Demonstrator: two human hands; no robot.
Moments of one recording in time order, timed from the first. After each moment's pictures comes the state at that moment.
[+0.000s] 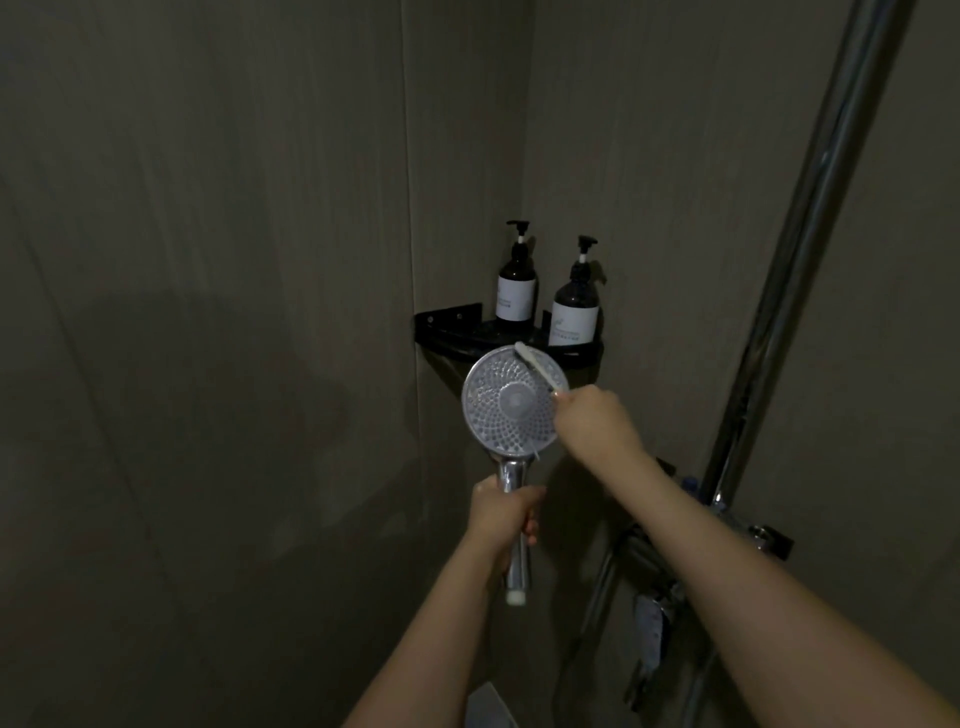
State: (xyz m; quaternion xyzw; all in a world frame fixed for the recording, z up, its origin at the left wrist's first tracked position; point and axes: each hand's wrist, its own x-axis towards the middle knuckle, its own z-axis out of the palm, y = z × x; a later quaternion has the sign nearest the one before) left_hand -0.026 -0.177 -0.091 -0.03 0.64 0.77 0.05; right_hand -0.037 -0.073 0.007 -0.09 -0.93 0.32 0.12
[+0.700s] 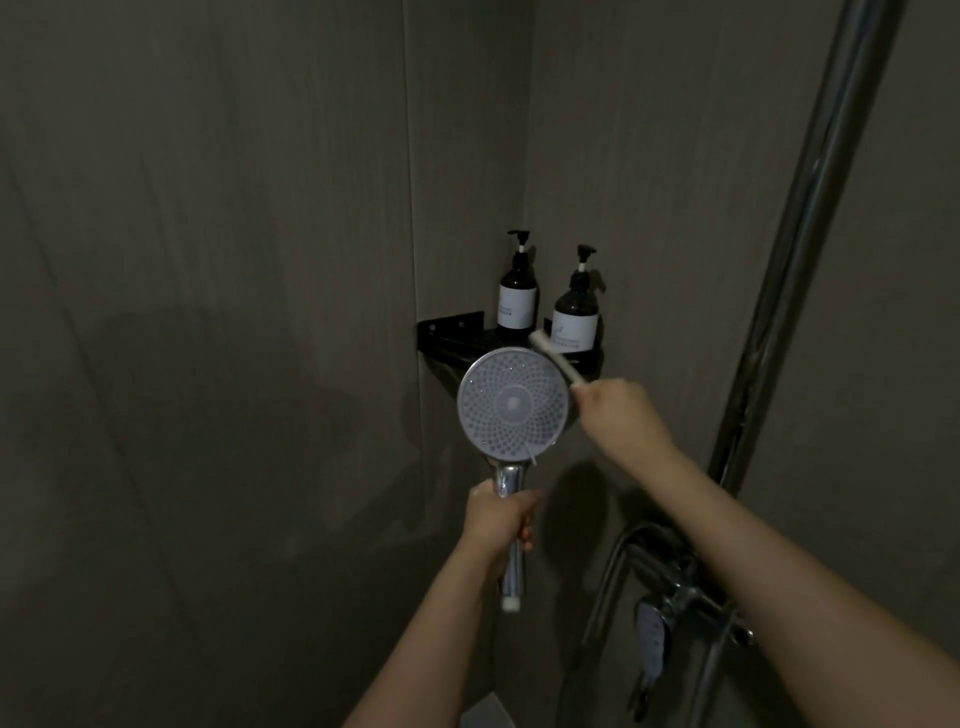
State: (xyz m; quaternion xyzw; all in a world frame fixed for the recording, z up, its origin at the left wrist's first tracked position) left_hand -0.022 -0.181 -0.085 -0.02 0.64 0.77 0.05; right_hand -0.016 -0.059 0.029 -0.03 -0.94 0.30 0.15
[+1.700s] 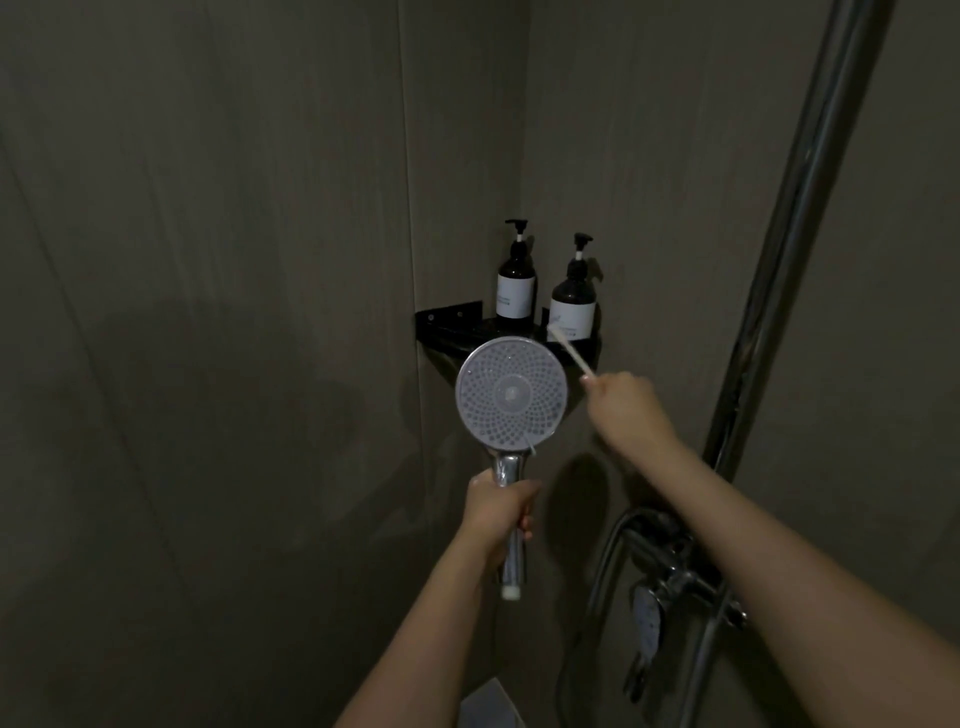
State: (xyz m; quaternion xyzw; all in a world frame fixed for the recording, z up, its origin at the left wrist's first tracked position) left_hand -0.017 -0.179 -0.087 -0.02 0.65 0.76 0.06; right_hand -0.013 -0.051 0.023 -0.05 -0.94 0.30 0.16
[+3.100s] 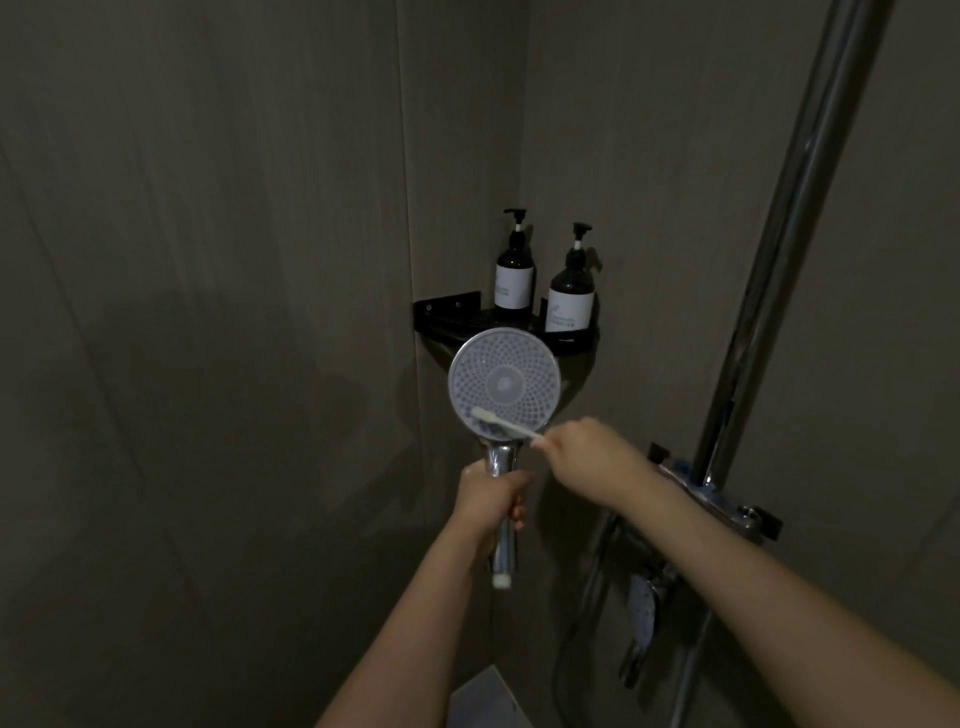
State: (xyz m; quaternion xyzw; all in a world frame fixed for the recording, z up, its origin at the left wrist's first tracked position) left_hand -0.015 -0.184 -0.087 -0.02 0.65 0.76 0.05; right_hand 0.004 -0.068 -0.016 0.03 -0.97 0.24 0.09
